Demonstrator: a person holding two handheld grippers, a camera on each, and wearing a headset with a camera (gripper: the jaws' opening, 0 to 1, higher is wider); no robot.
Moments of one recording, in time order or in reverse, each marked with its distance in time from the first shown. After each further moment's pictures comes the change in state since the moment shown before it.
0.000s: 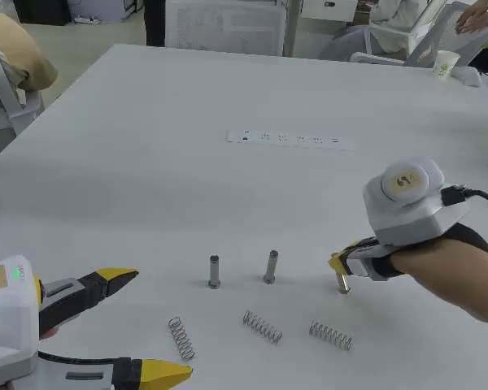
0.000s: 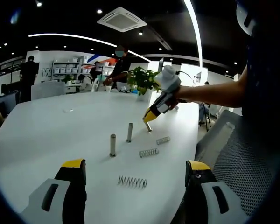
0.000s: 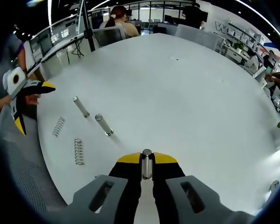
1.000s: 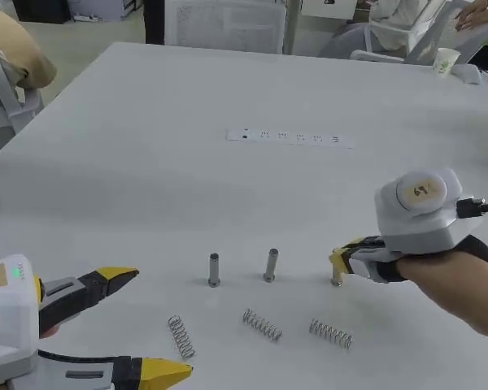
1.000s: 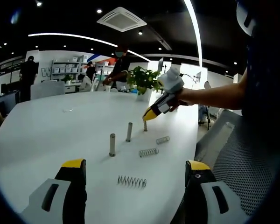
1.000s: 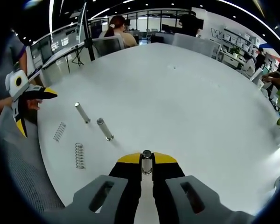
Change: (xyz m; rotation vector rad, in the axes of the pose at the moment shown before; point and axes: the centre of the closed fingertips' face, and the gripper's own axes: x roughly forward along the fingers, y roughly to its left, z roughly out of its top) left arm 0.001 -0.001 -0.001 0.000 0.004 -0.005; right arm -0.004 -0.003 0.006 0.023 -0.097 -0.009
